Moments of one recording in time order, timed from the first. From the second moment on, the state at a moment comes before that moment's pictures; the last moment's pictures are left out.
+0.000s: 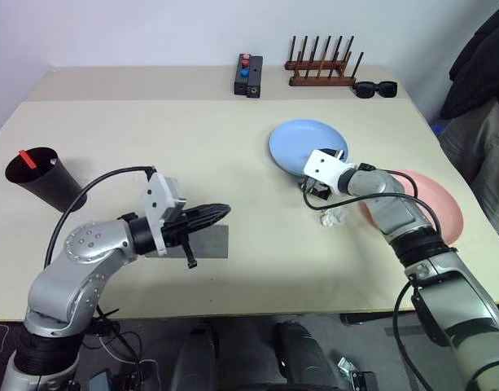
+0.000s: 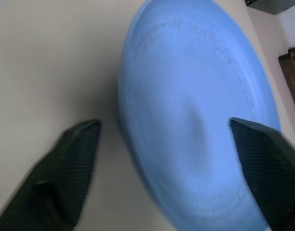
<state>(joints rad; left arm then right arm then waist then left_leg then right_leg) -0.16 0.62 0.06 -0.57 -0.56 0.60 -0.80 -0.79 -0.56 0.34 0.57 -0.27 0.03 0.55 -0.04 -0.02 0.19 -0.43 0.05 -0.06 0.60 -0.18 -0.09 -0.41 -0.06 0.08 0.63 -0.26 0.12</state>
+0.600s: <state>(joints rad) -0.18 0.61 -0.02 -0.56 -0.55 0.57 -0.77 -0.55 -0.80 0.15 0.16 -0.23 0.05 0.68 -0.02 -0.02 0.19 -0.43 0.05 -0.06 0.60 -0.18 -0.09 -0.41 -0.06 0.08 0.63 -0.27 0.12</state>
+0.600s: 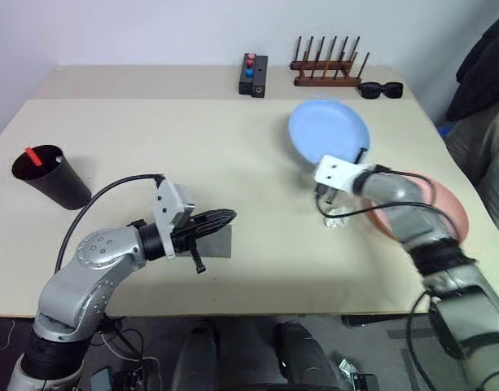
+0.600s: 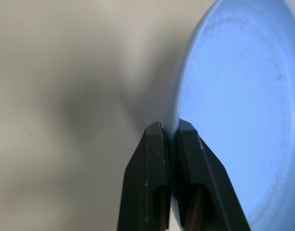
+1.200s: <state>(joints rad) -0.29 0.54 -0.15 -0.40 -0.47 0.45 -0.88 0.08 -1.10 -0.32 -0.19 -0.02 0.32 0.99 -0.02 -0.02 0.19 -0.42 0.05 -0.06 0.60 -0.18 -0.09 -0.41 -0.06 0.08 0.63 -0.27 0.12</state>
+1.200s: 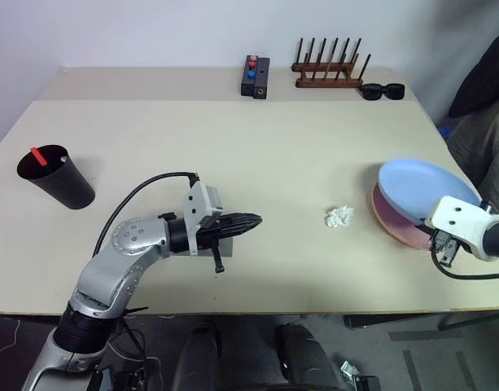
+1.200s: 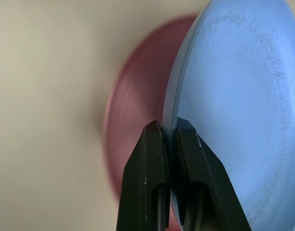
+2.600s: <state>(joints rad) -0.24 0.61 -0.11 -0.55 -0.55 0.61 -0.82 -0.26 -0.83 0.01 -0.13 0.06 0.46 0.83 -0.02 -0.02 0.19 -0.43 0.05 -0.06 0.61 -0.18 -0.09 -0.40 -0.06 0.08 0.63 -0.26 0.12</state>
